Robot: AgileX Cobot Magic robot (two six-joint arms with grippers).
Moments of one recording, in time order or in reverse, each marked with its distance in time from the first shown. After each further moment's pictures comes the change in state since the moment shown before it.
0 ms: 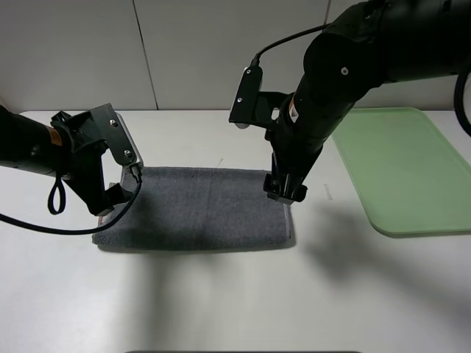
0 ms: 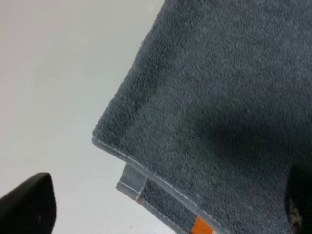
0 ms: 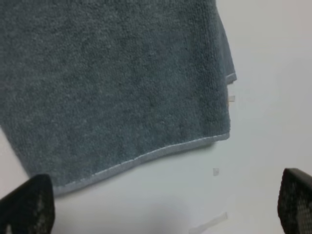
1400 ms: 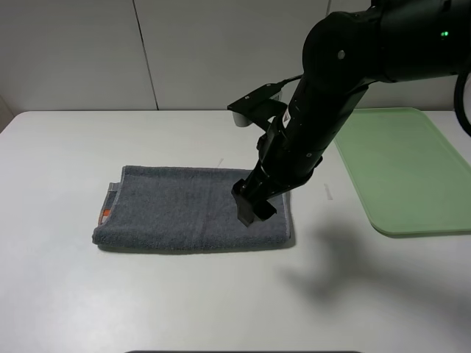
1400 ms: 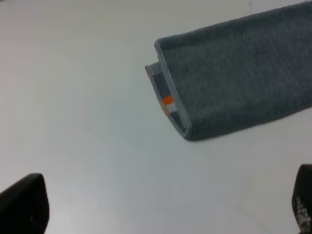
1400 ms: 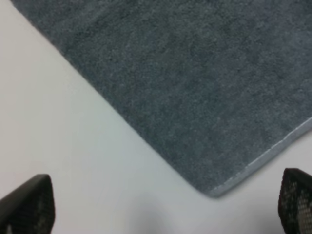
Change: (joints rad) left arm 0.000 -1.386 0.001 0.004 1.106 -0.698; right arm 0.000 0.000 0.000 0.368 0.103 0.233
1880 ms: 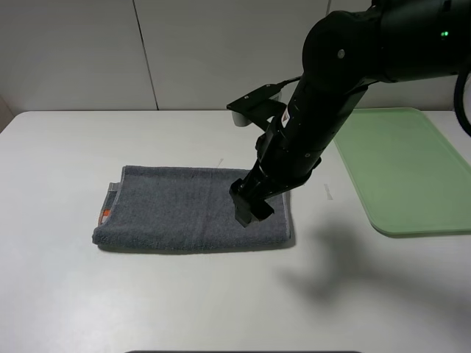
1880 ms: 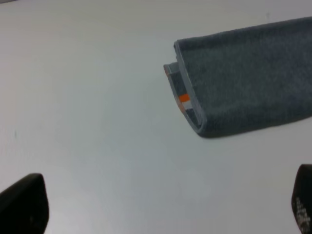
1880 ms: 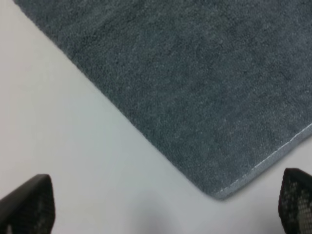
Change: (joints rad) left arm 0.000 -0.148 0.006 0.048 0.083 -0.038; right arm 0.000 0.000 0.000 0.013 -0.003 0.000
